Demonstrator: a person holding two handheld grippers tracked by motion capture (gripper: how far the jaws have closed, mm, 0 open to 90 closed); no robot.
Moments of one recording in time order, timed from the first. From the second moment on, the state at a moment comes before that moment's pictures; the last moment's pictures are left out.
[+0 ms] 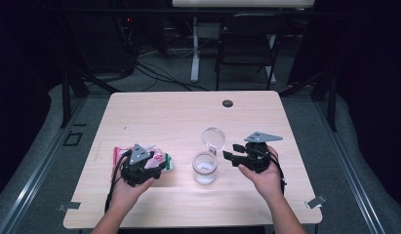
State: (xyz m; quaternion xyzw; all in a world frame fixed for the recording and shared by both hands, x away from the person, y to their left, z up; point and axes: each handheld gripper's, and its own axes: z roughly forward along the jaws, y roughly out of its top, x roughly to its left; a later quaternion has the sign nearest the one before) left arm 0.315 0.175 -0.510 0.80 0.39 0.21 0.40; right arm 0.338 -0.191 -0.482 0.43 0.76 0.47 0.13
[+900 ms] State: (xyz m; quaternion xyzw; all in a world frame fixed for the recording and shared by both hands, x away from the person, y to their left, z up) left arm 0.313 0.160 -0.545 0.84 0.37 0.23 0.34; right arm 0.340 -0.183 -0.493 0.41 0.78 0.45 0.14
